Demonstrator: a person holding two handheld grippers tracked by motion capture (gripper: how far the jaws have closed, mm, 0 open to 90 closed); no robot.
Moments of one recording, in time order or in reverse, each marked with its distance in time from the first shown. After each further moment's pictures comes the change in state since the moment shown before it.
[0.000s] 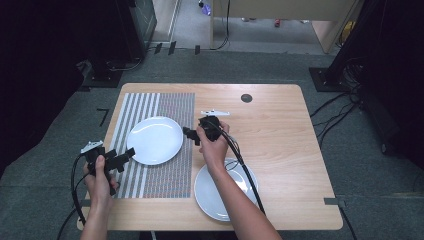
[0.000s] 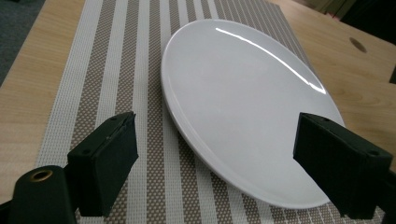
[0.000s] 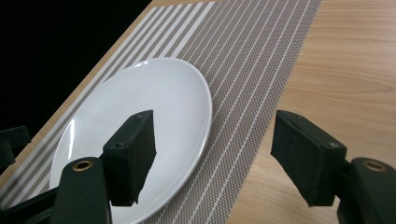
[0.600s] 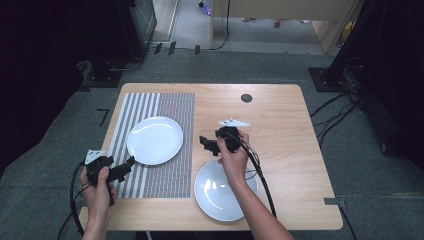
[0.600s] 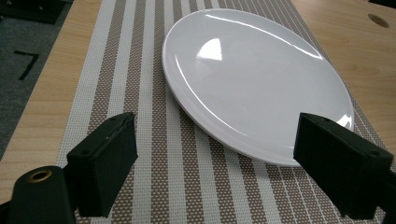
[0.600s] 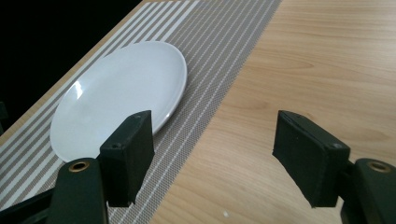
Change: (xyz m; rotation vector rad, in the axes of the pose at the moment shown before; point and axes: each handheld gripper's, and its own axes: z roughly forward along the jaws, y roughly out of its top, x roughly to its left) left arm -0.021 -0.018 -0.023 -0.022 0.084 0.095; right arm -0.020 -0.024 -0.064 -0.021 -0.034 -0.061
